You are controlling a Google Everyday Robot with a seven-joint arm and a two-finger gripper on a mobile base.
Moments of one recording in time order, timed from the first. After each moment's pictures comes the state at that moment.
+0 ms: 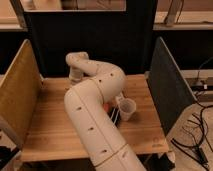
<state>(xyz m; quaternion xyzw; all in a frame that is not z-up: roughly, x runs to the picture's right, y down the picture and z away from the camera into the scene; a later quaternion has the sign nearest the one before) -0.191 -0.013 0.979 -0.36 -0.05 0.17 0.92</state>
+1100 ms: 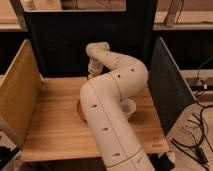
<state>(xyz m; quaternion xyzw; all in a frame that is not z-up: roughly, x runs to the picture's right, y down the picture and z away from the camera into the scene) -0.066 -0.051 0.975 -0.31 0.01 0.30 0.90</state>
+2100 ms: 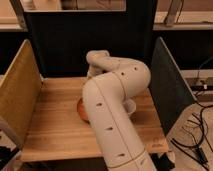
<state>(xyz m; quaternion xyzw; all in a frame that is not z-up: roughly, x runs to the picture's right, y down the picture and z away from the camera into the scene) -0.094 -0.007 0.972 -0.34 -0.02 0.27 0.90</state>
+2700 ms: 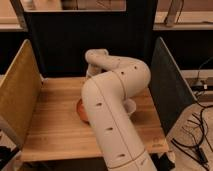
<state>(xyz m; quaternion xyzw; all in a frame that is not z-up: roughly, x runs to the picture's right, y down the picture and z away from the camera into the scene) -0.084 -0.020 0.971 -0.33 -0.02 0.29 0.90</state>
